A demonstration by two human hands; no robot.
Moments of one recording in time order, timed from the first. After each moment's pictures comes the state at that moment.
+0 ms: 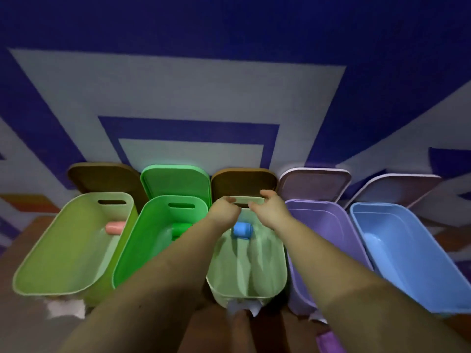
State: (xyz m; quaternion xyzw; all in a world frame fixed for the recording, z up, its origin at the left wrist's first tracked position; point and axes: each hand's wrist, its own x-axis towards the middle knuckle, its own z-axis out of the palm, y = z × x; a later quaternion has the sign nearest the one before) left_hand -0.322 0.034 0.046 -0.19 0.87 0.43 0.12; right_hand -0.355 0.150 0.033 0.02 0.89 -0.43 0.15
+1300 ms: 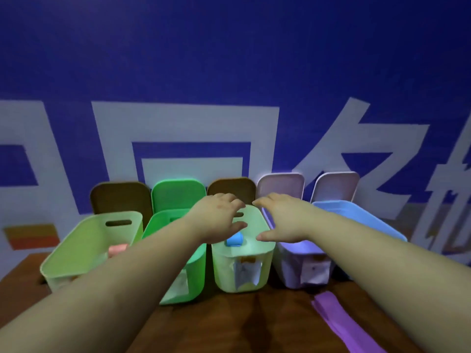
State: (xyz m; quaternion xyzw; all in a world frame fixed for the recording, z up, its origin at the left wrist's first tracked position) left_hand -0.142 0.016 0.120 0.23 0.96 -0.04 -0.14; right_hand -0.129 0.194 0.143 -0.24 0.97 0.04 -0.04
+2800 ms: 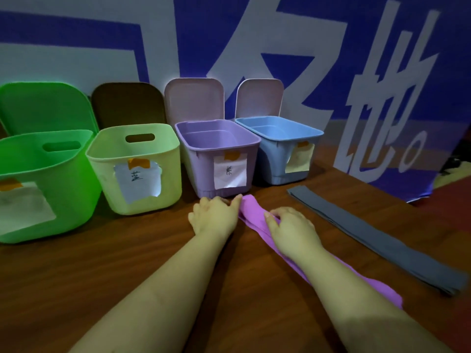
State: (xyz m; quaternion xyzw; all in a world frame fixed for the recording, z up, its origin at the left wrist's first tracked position) left_hand -0.141 0.223 -0.148 -0.03 0.96 0.27 -0.06; right_hand -0.074 0.361 -0.149 0.10 0.97 -0.19 -0.12
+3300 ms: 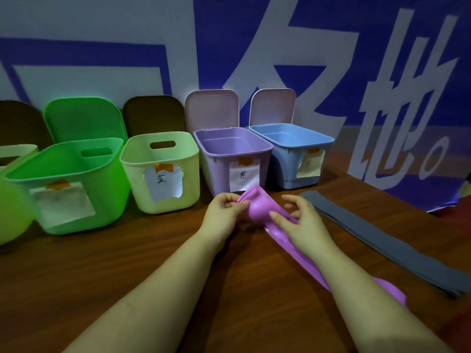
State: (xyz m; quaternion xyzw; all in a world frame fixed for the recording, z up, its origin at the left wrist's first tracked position) left_hand -0.108 0.209 -0.139 0.05 0.66 0.75 0.05; right_hand -0.062 0.375 -0.148 0.04 0.86 -0.47 -0.18
